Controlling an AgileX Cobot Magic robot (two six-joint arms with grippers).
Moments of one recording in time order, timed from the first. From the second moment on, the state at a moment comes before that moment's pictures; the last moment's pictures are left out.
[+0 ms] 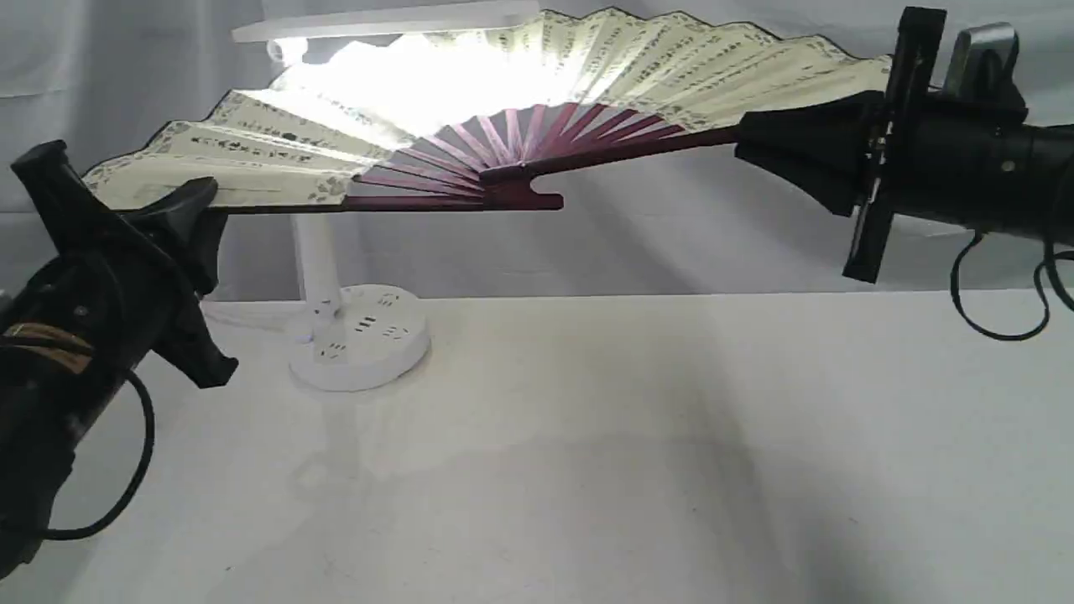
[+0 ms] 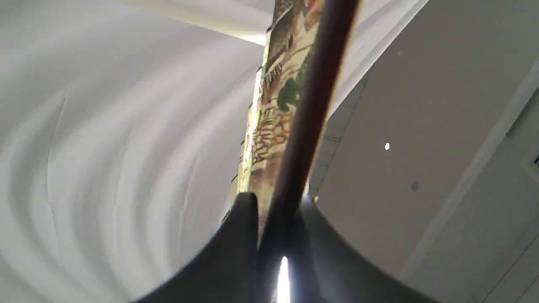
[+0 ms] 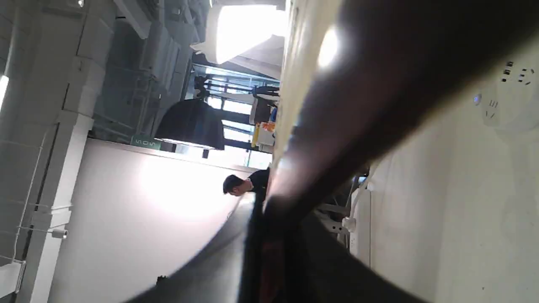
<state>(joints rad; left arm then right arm) -0.24 1.71 -0.71 -0.11 -1.03 -1.82 -0.27 1.85 -1.26 1.76 1.24 -0.73</state>
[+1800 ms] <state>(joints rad) -0.24 1.66 -0.71 -0.10 -0.96 -1.82 -0.27 1.84 -1.26 1.77 1.25 -0.73</state>
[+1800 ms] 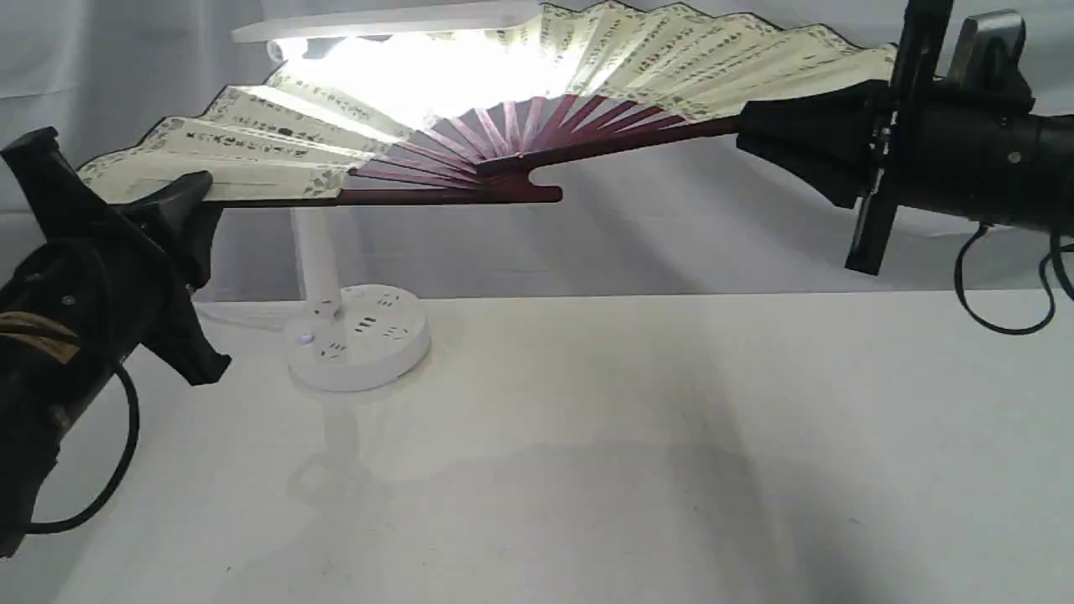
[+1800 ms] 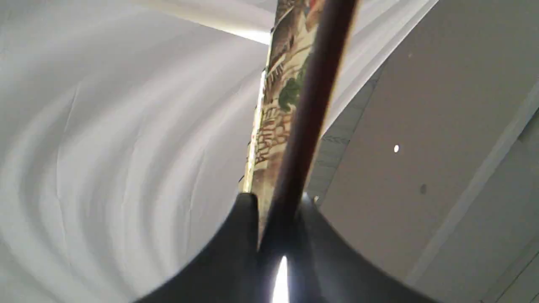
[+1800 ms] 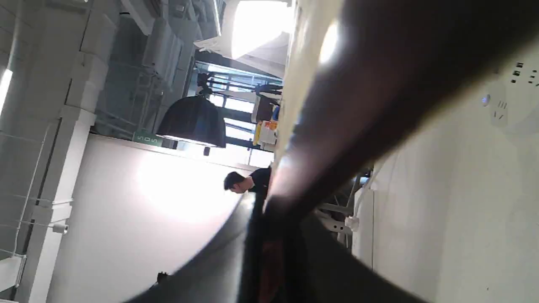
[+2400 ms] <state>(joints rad) -0.24 1.66 -0.67 -0.10 -0.83 -1.83 -0.27 1.84 -1.26 1.67 1.20 -0.73</state>
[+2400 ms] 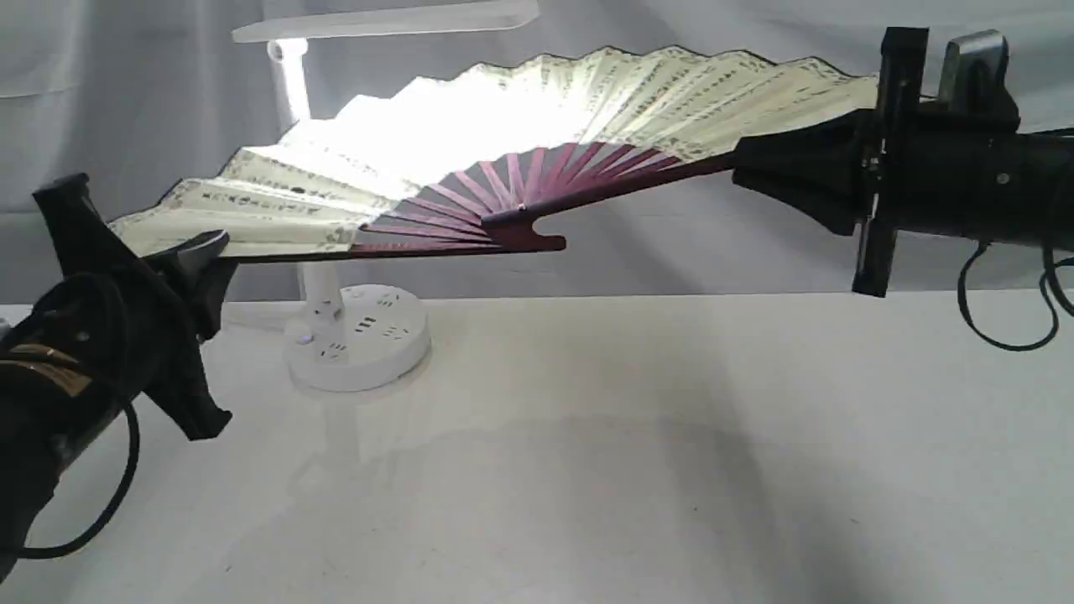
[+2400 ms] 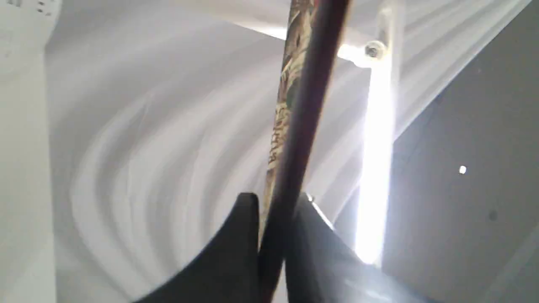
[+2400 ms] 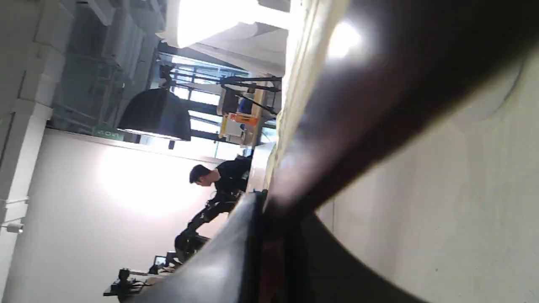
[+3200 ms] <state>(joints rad) -0.29 1.83 -0.64 0.02 -0.85 -1.90 -0.34 1.84 -0.95 1.73 1.13 -0.81</state>
